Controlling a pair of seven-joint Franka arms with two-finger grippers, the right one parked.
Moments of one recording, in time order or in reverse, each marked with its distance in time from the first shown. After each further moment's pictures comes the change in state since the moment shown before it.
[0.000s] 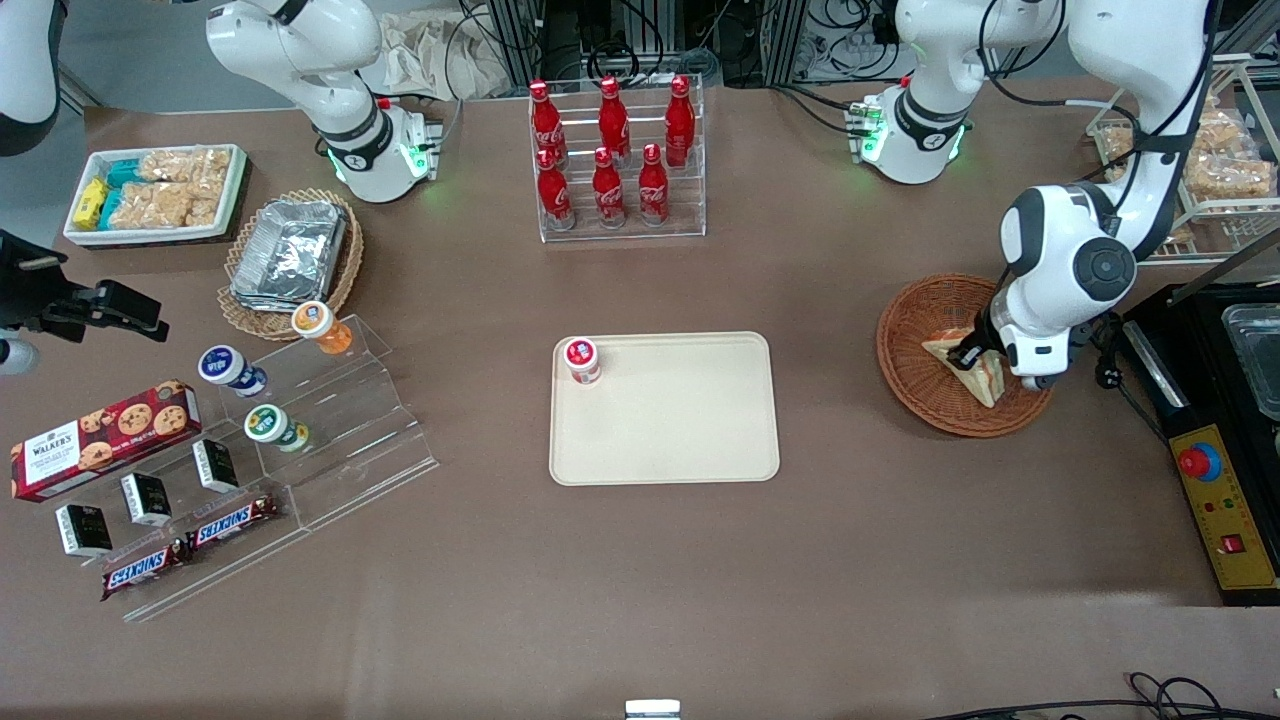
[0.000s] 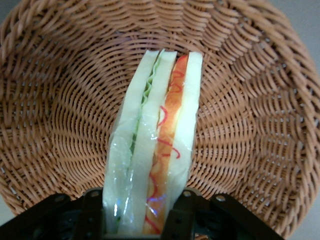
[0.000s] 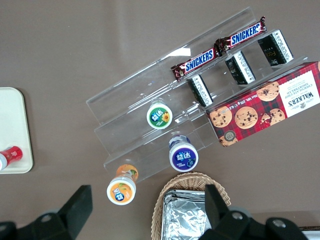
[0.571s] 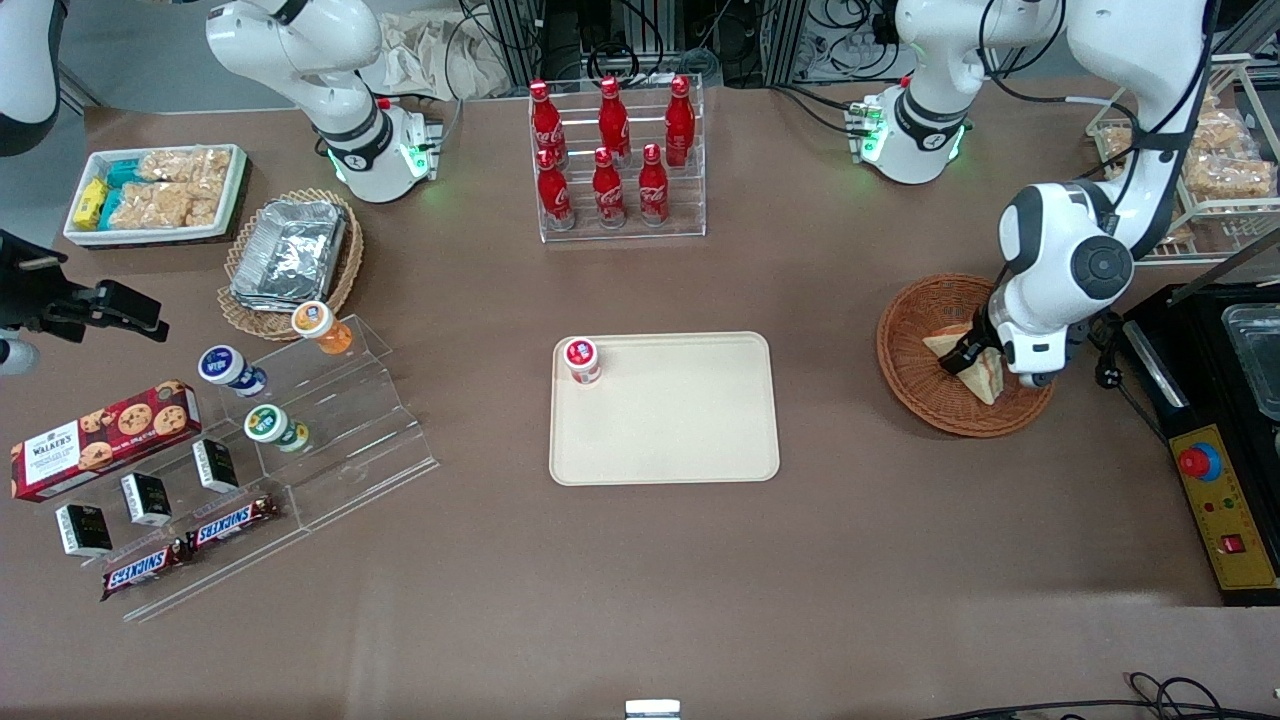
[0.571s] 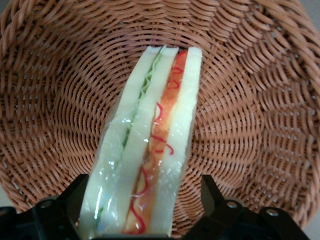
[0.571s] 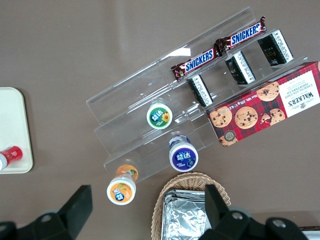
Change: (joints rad) arm 0.000 0.012 0.000 -0.013 -0.003 0.005 -0.001
